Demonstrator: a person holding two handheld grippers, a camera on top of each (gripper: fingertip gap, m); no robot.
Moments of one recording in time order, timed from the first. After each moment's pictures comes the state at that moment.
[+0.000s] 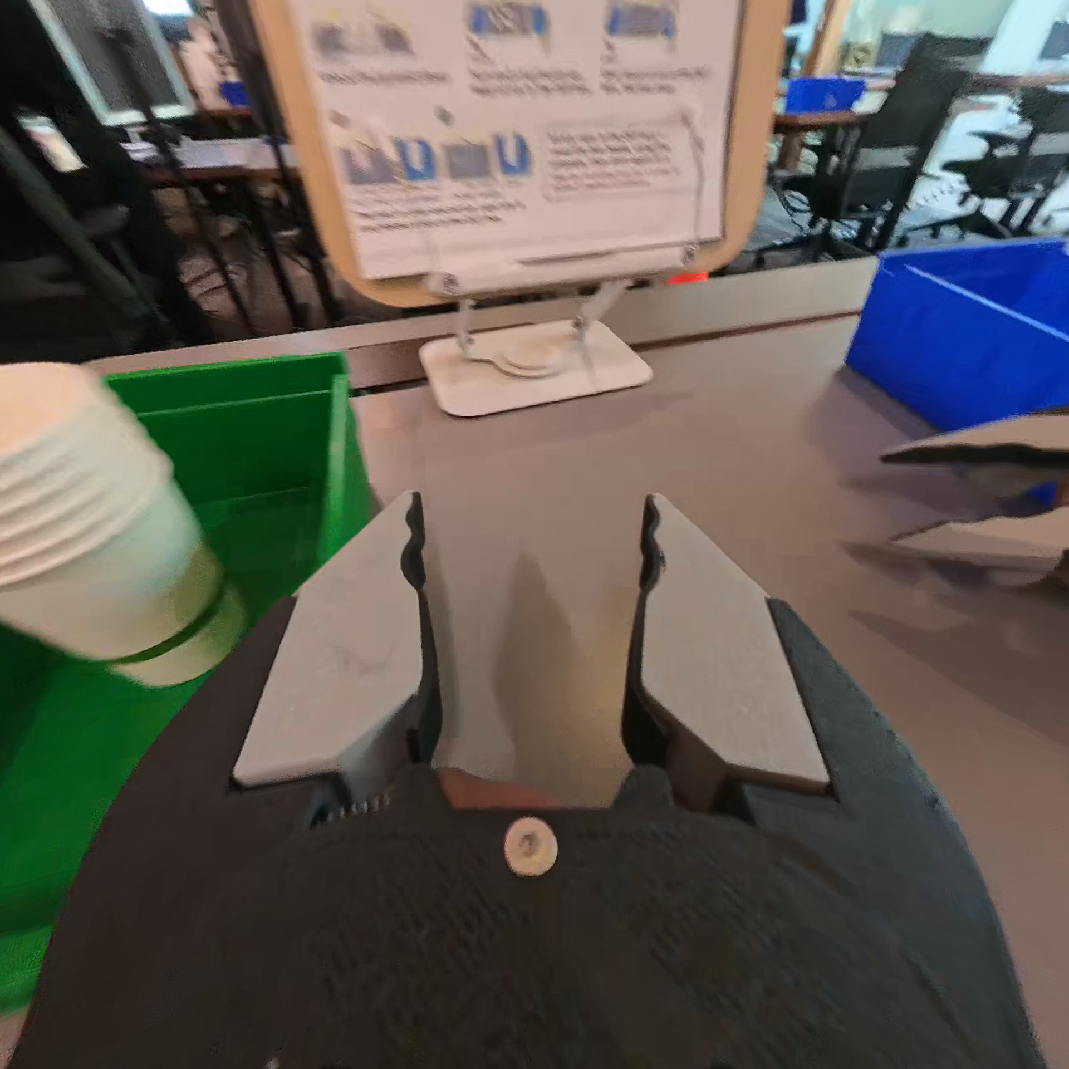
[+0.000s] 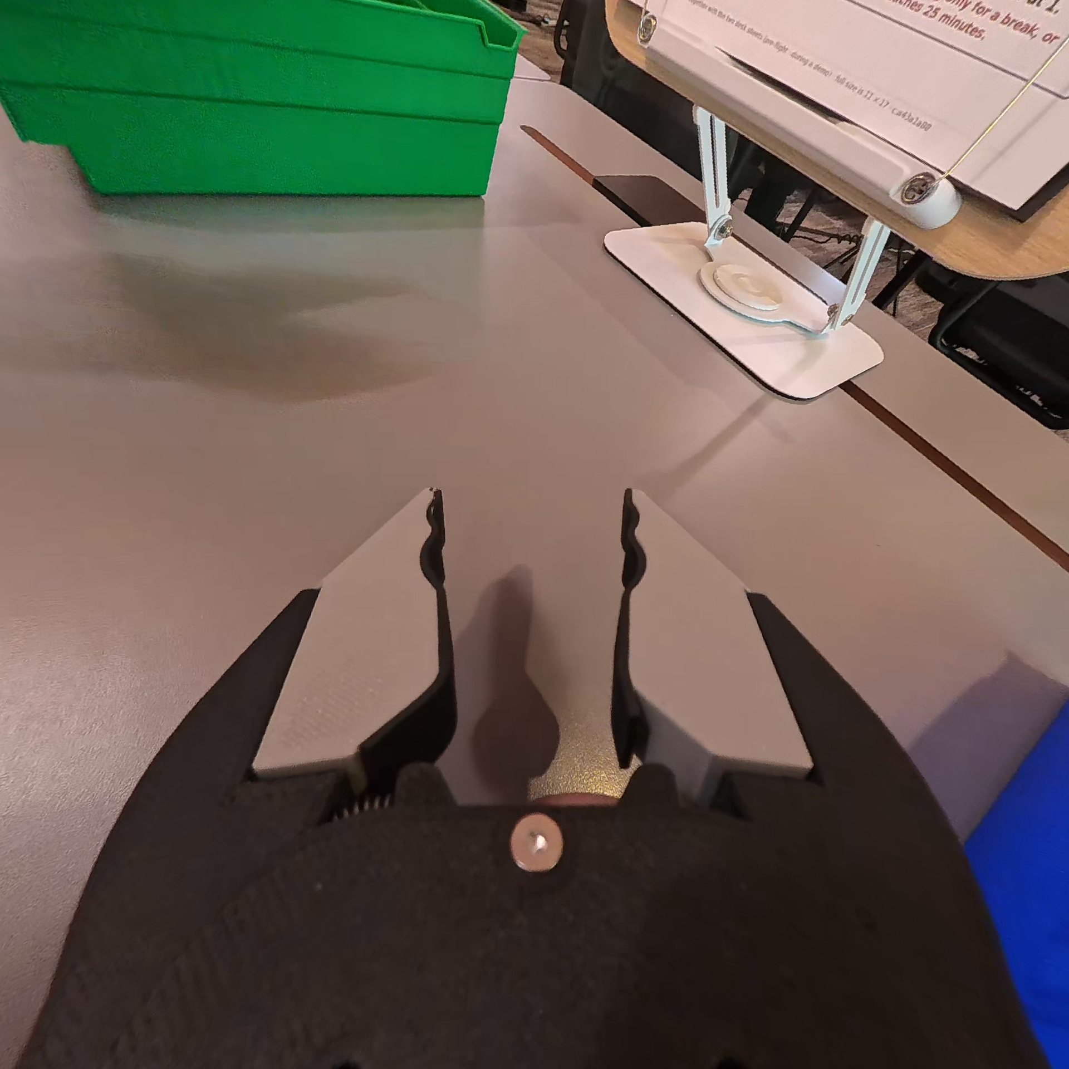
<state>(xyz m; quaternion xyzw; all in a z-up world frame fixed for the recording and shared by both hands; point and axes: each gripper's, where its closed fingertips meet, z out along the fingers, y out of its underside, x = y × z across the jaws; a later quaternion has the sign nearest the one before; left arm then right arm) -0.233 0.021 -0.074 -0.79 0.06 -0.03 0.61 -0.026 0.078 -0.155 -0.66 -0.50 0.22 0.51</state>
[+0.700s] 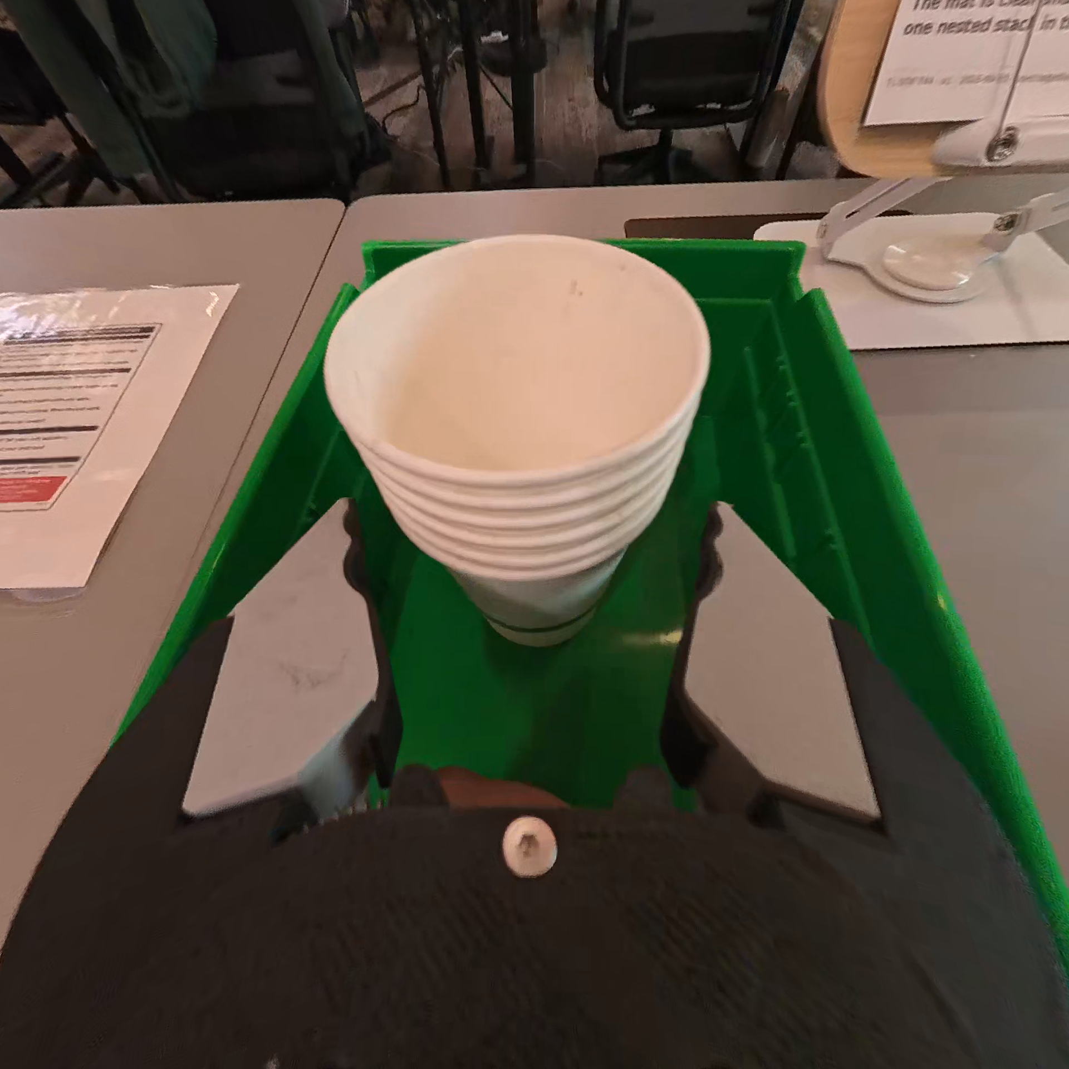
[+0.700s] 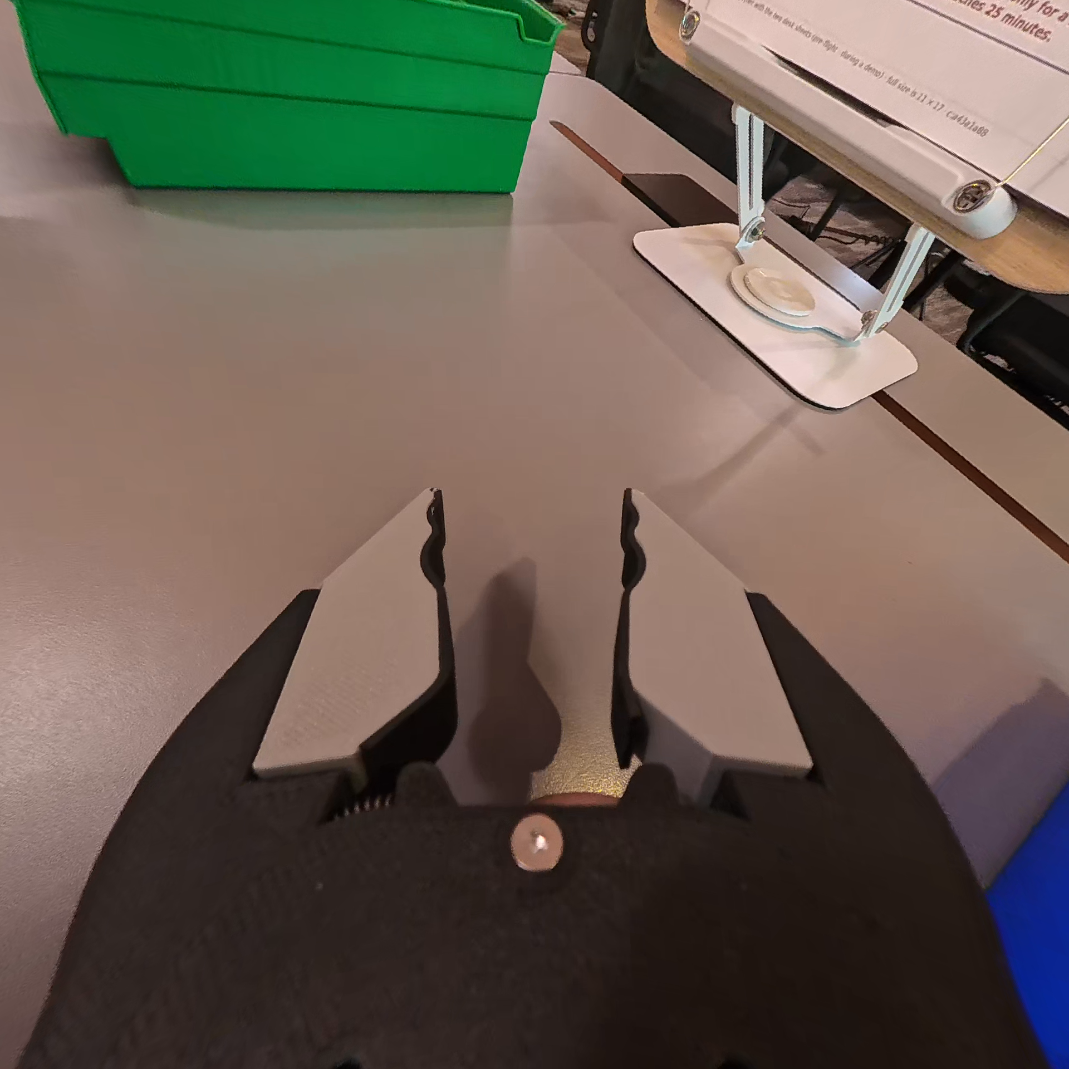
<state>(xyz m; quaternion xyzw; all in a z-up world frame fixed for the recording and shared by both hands) -0.443 0.056 -0.112 -0.85 -0.07 0.07 0.52 -0.034 0.069 -0.158 -0.66 -0.52 0.22 0.50</state>
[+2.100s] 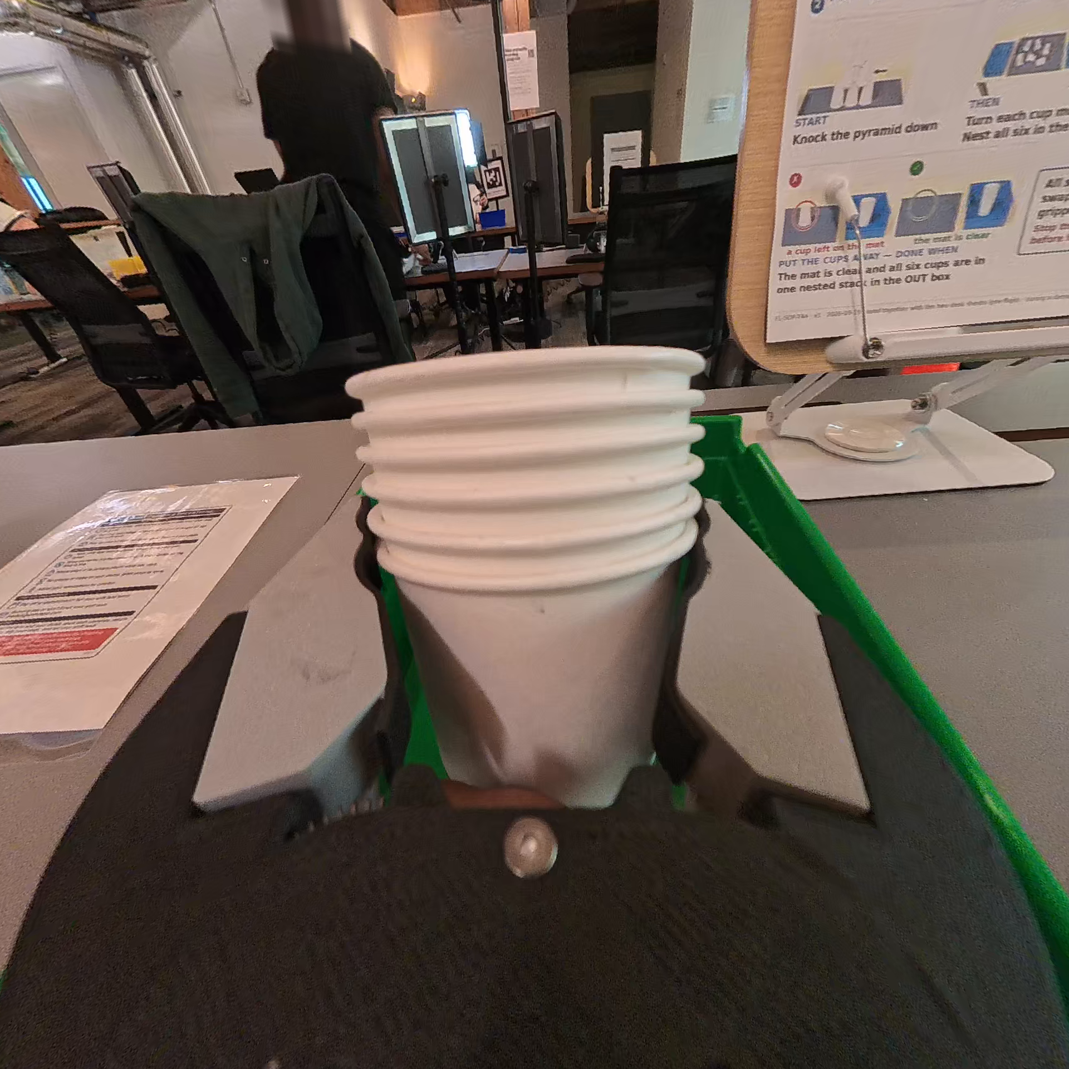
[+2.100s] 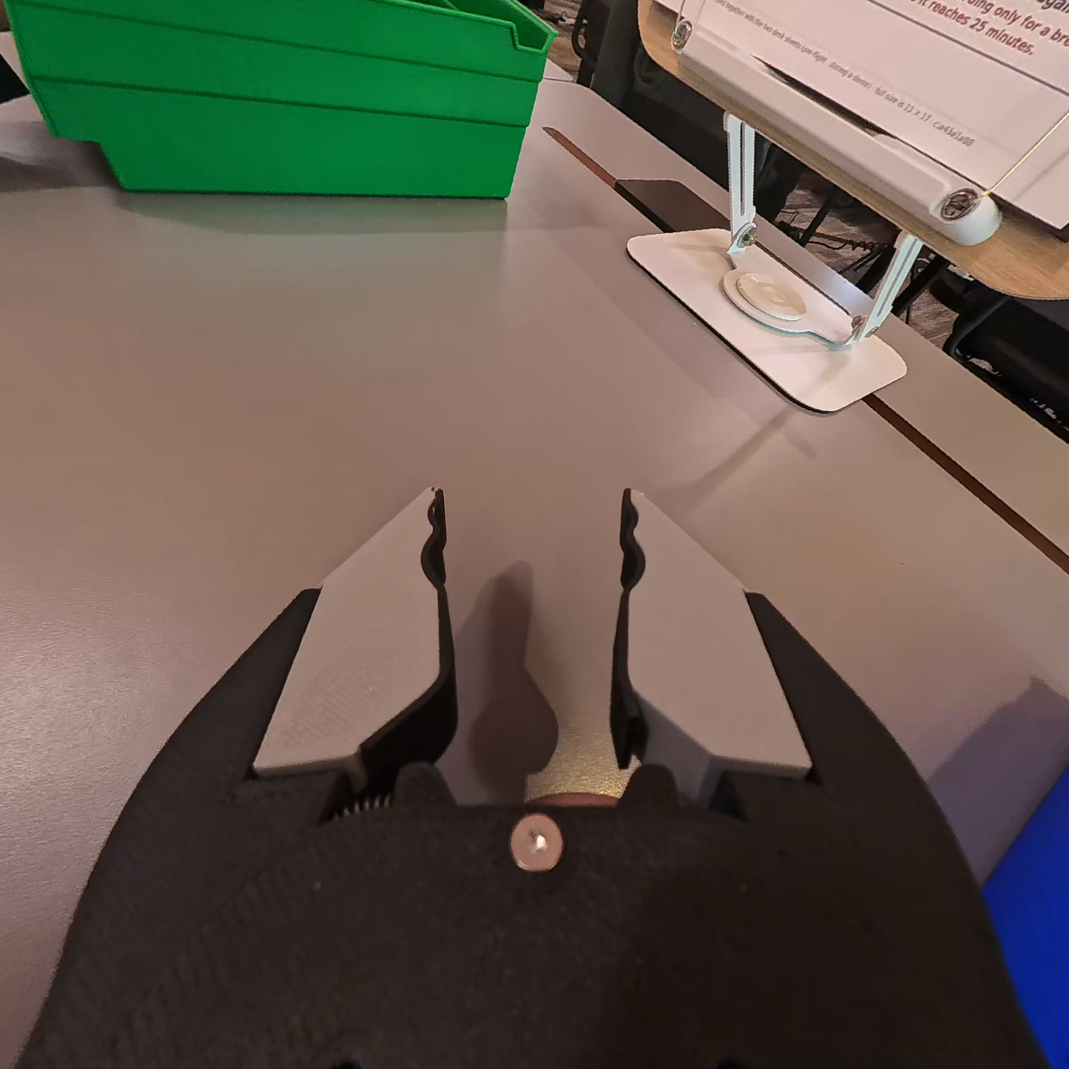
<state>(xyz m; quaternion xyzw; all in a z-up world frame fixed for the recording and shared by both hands) -0.438 0.067 -0.067 -0.73 -0.05 0.10 0.67 -0.035 0.069 -0.157 -0.66 -0.51 0.22 0.51</state>
